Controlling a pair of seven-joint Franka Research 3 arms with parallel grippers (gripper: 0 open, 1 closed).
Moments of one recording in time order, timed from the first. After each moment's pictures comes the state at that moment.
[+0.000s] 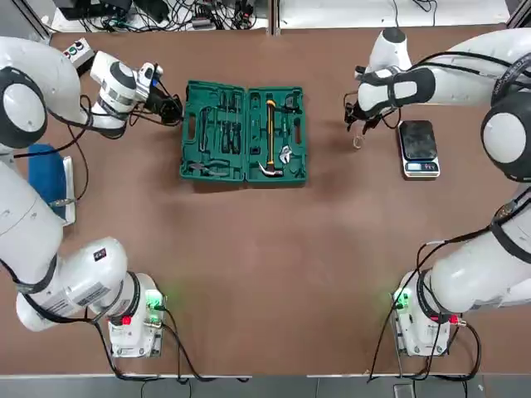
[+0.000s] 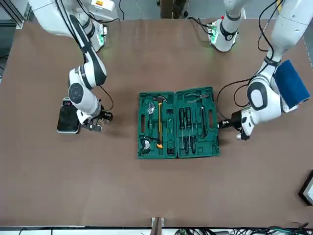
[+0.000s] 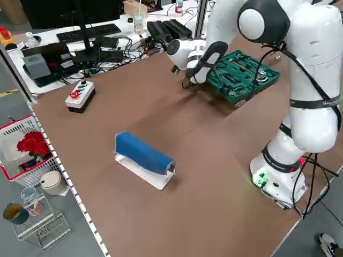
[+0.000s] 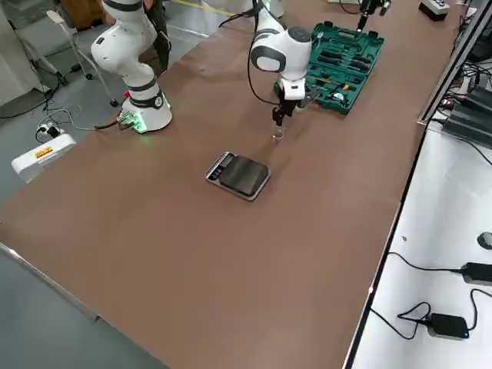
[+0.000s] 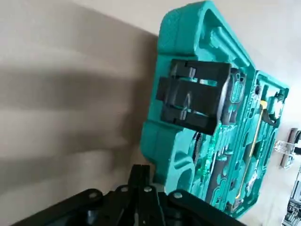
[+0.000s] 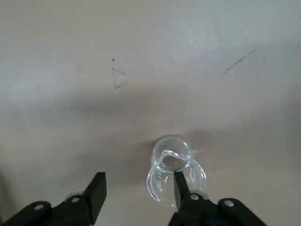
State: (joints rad) left arm 0.45 0.49 -0.51 -2.14 -0.80 2.42 0.48; right arm 0.08 0.34 0.24 -2.18 0.00 2.44 0.51
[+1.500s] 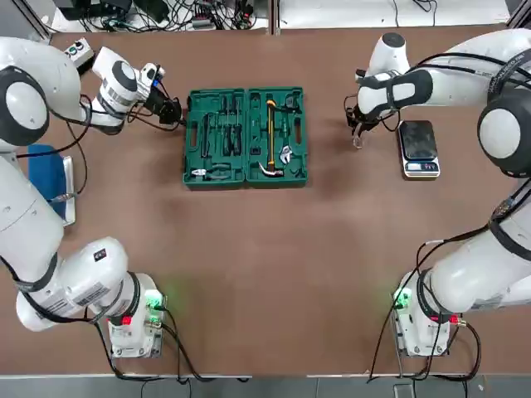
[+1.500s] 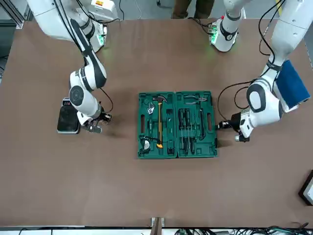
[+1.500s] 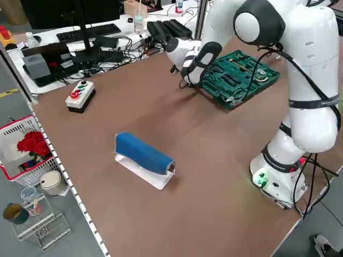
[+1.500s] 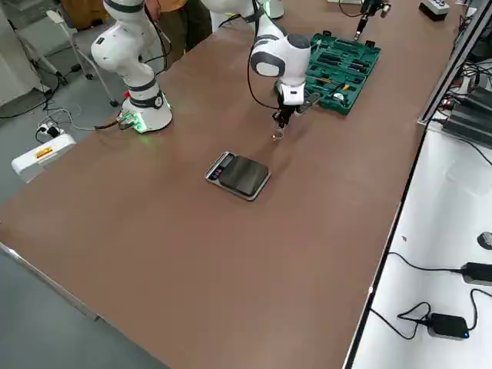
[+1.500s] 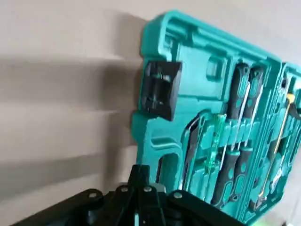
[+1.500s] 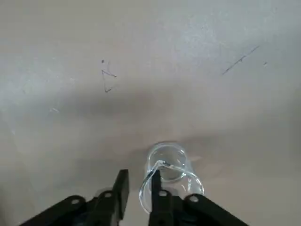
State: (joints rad) left arm 0.46 0.52 -0.51 -2.10 -0.62 2.41 0.38; right arm 0.08 0.36 0.23 -2.18 -0.01 2.47 0.52
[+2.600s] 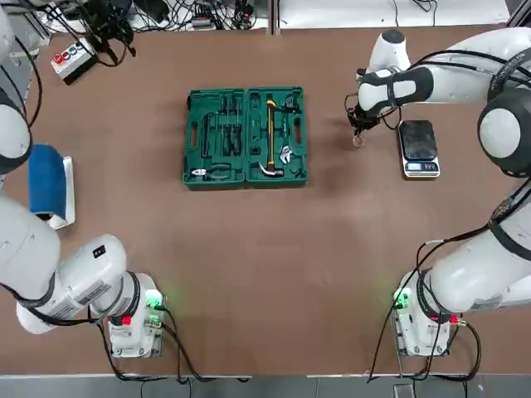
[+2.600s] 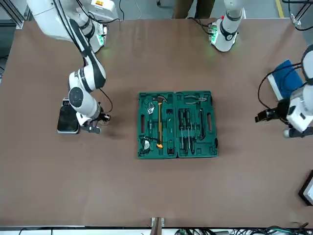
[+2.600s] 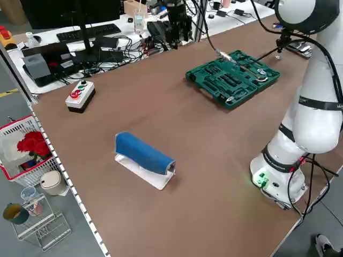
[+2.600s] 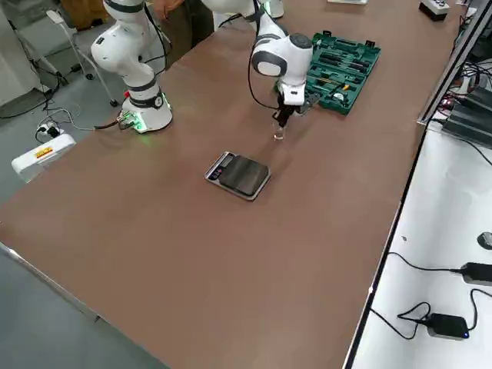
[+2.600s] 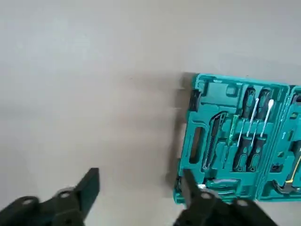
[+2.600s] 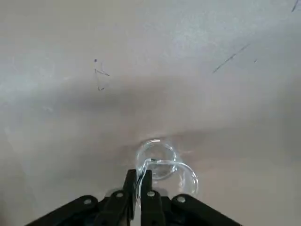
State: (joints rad) left arm 0.52 0.23 -0.50 -1.68 -0.07 1.80 -0.06; right arm 0.08 0.36 0.23 -2.15 -0.02 2.40 0.53
